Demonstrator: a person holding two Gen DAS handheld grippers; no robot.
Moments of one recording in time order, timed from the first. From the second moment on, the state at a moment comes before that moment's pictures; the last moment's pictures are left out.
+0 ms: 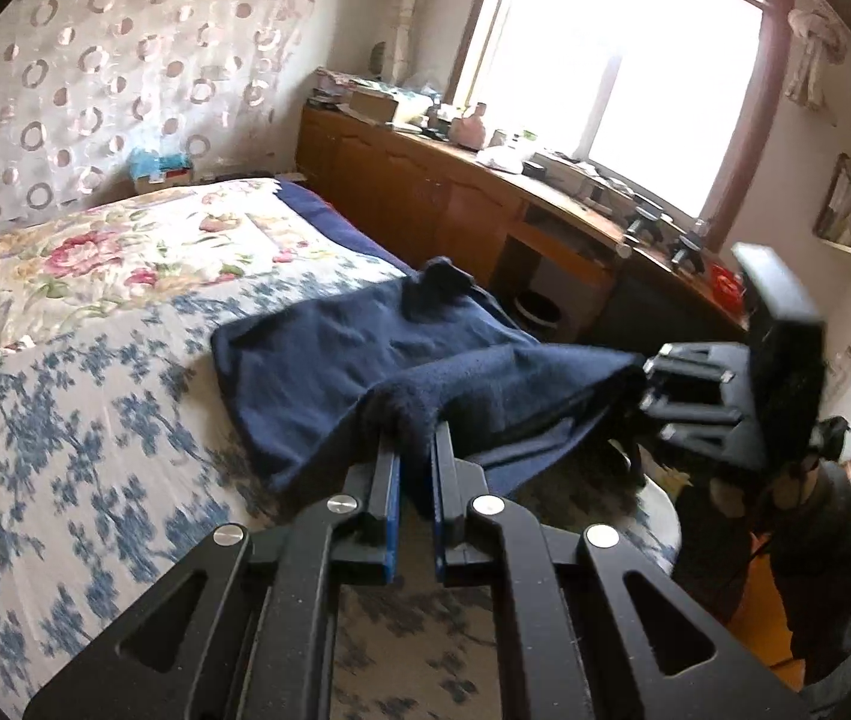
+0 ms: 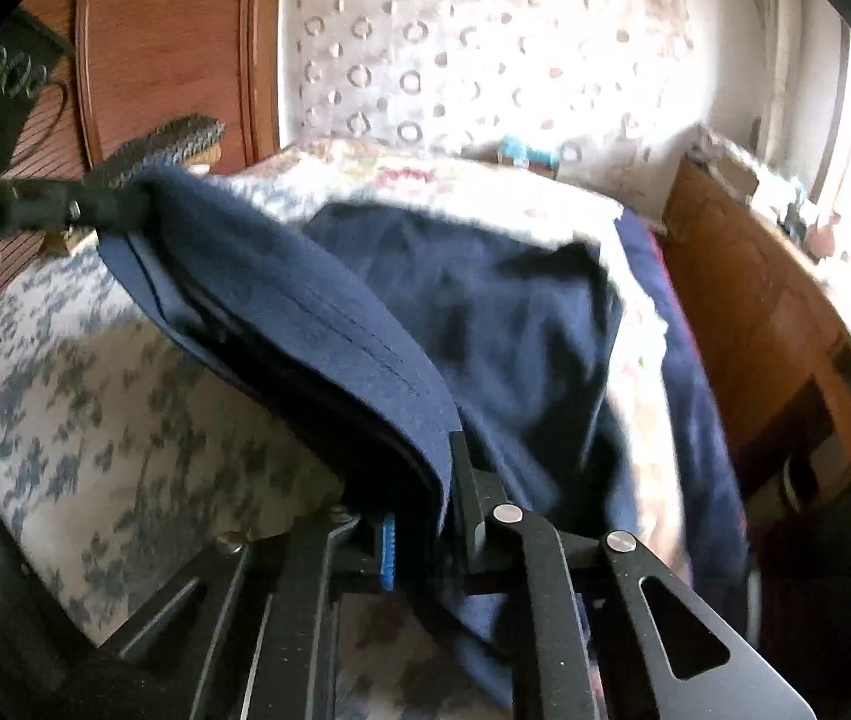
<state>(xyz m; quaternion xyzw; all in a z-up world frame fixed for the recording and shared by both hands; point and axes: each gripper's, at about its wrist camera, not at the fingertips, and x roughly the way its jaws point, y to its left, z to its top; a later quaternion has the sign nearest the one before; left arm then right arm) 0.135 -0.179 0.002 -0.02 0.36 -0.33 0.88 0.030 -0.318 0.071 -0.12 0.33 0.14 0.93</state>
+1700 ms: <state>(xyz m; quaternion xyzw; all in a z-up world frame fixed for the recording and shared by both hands) 0.274 -0.157 -0.055 0.00 0.41 -0.25 0.88 0.205 -0.297 0.080 -0.08 0.34 0.14 0.93</state>
